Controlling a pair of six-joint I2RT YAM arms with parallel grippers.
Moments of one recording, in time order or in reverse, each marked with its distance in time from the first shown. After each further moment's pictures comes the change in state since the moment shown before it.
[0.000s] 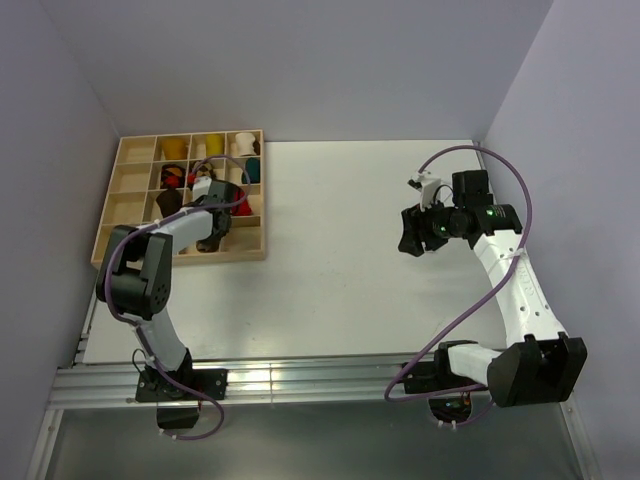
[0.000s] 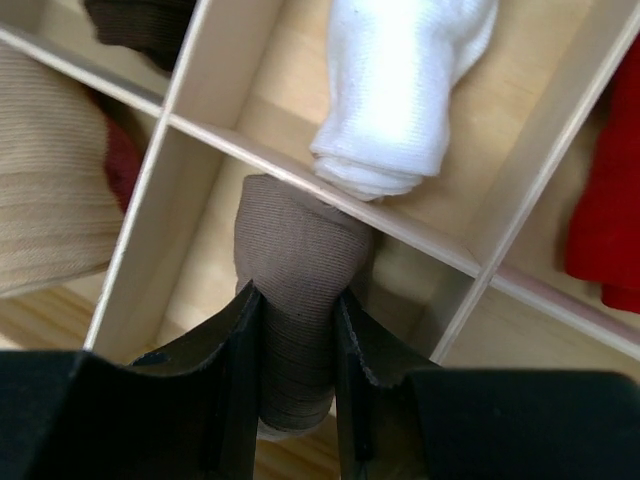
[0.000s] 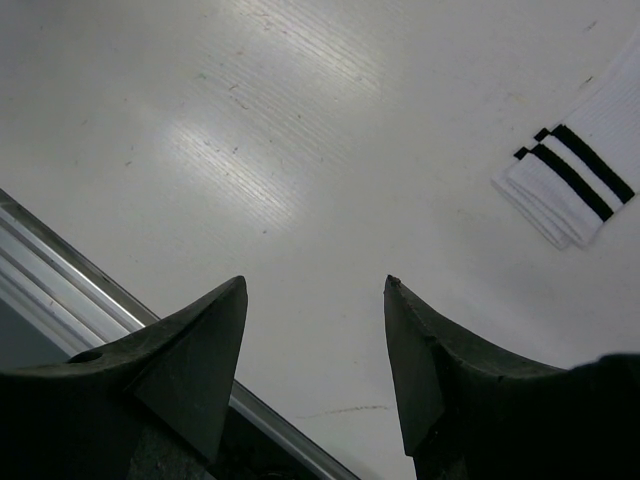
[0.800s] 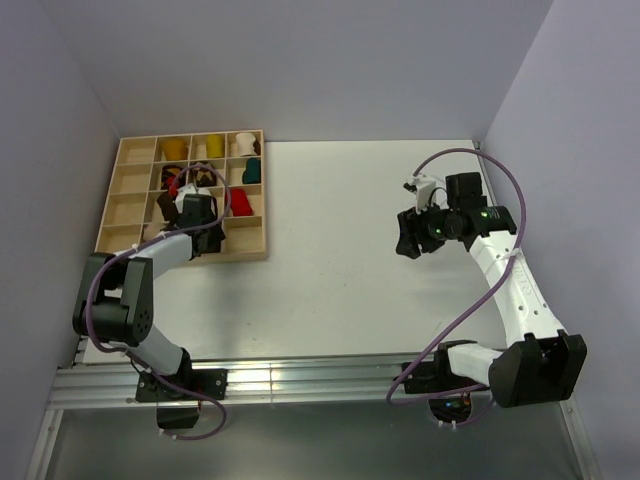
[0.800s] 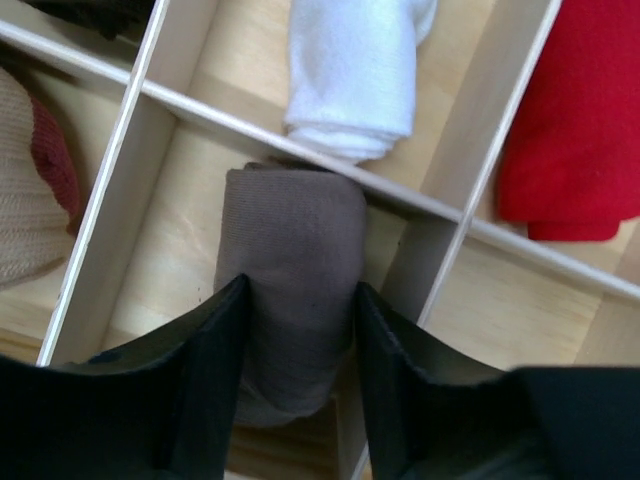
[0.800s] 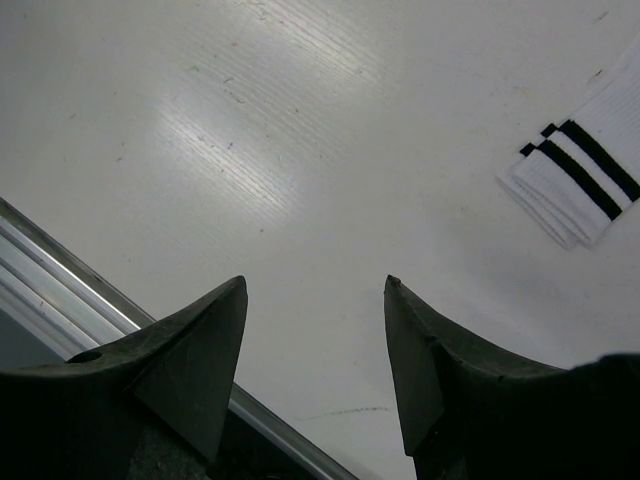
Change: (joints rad) left arm 0.109 -0.187 -0.255 0.290 0.323 -0.001; right arm 0.036 0.001 -0.029 0.026 0.038 0.016
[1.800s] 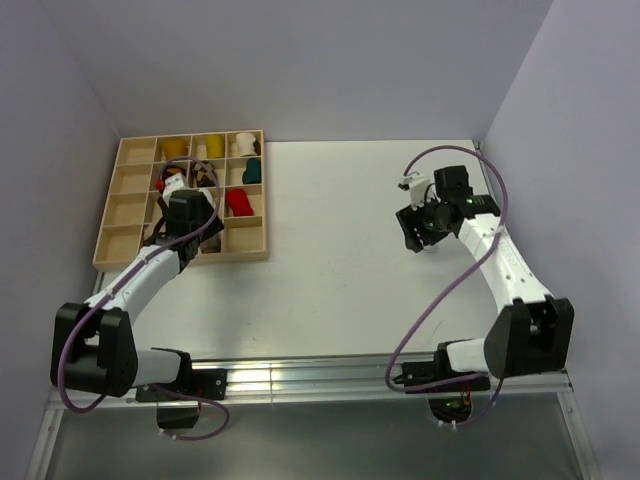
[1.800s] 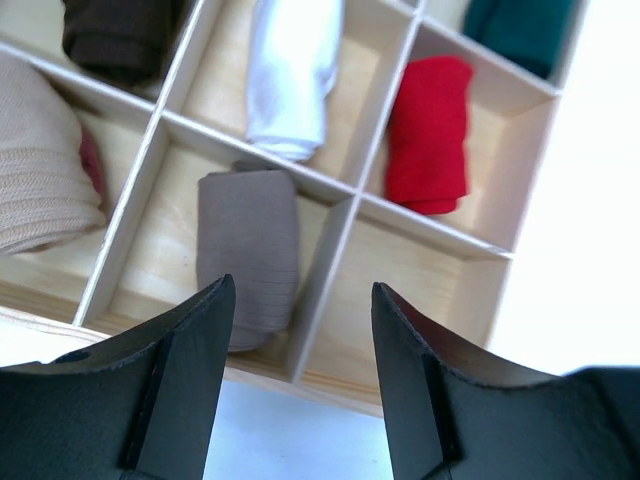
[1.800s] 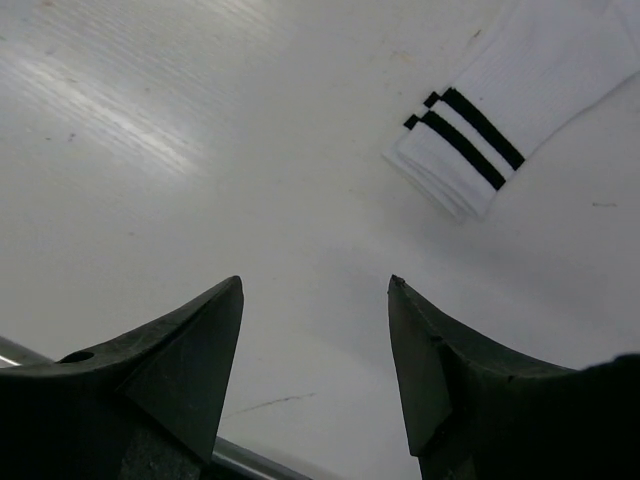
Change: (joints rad) left arm -0.022 -0.291 -0.038 -0.076 0.019 -0.049; right arm 0.018 0.108 0.002 0.064 0.235 -0.068
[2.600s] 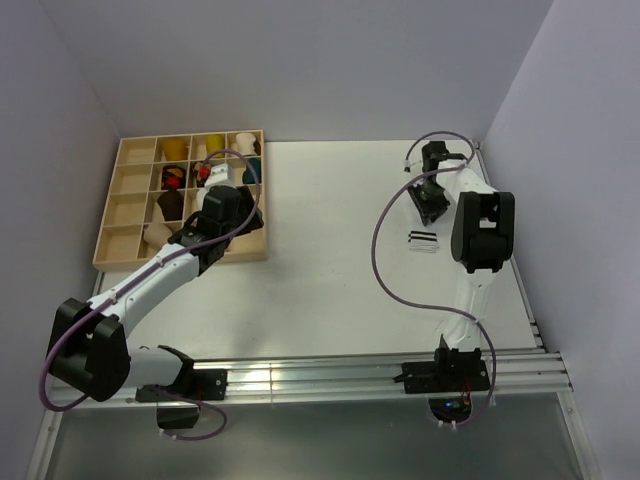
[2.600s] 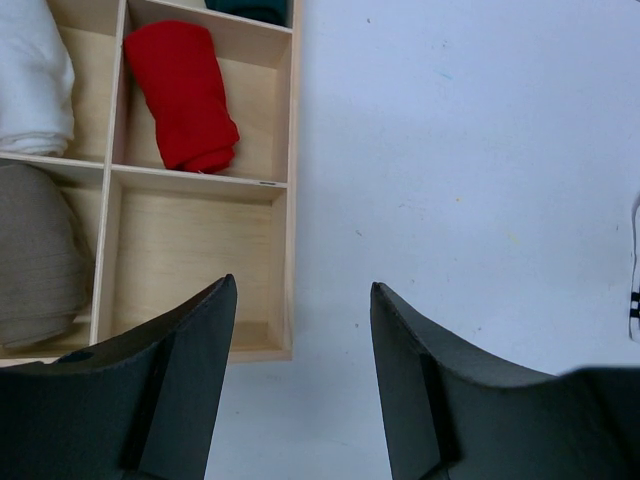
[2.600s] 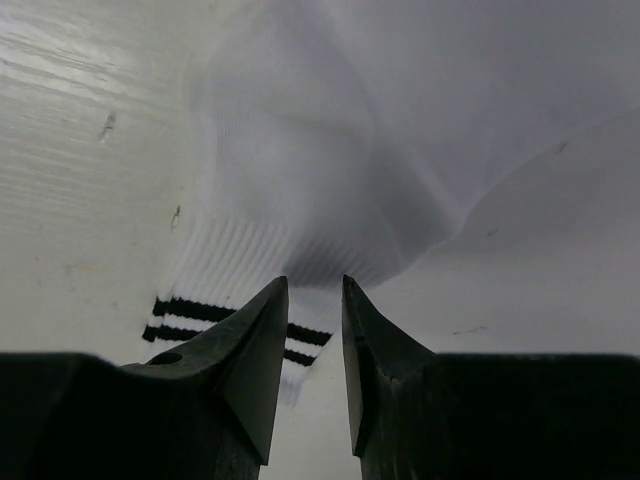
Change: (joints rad) left arm -0.288 -0.015 0.103 0.010 0.000 -0.010; right arm -0.109 0.847 0.564 -0.005 0.272 0.032
